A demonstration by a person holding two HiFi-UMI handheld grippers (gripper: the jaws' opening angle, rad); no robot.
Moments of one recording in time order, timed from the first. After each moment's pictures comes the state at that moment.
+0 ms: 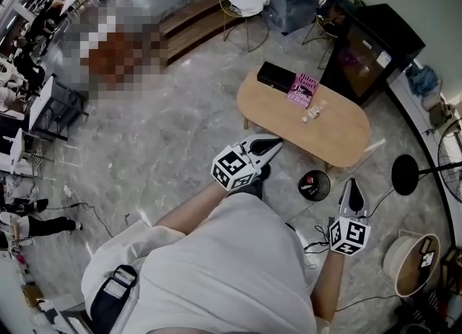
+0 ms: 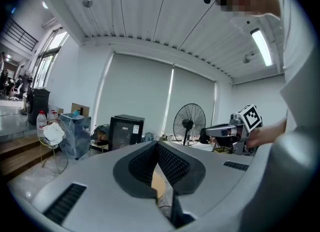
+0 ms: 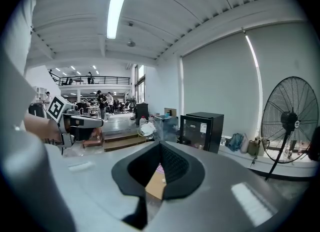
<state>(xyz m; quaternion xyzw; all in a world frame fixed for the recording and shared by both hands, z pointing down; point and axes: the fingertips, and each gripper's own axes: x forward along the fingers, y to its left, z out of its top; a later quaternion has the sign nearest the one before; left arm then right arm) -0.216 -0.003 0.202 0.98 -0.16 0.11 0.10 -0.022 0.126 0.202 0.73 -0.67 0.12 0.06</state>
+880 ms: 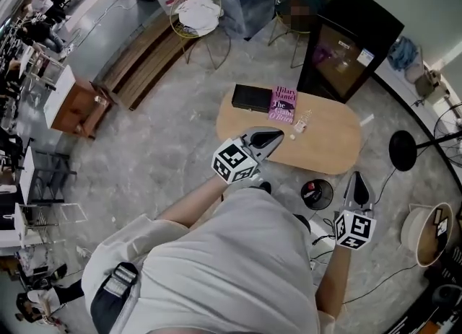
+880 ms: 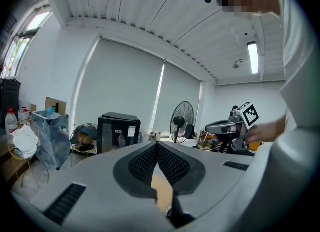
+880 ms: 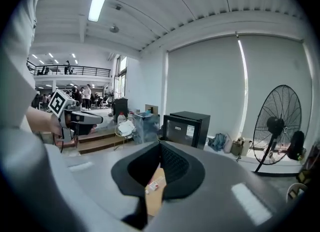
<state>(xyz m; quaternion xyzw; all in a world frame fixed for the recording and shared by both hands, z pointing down) -0.134 -0.207 0.215 0.99 -0.03 0.13 0.10 0.026 -0.028 0.203 0.80 -0.57 0.13 0.09</state>
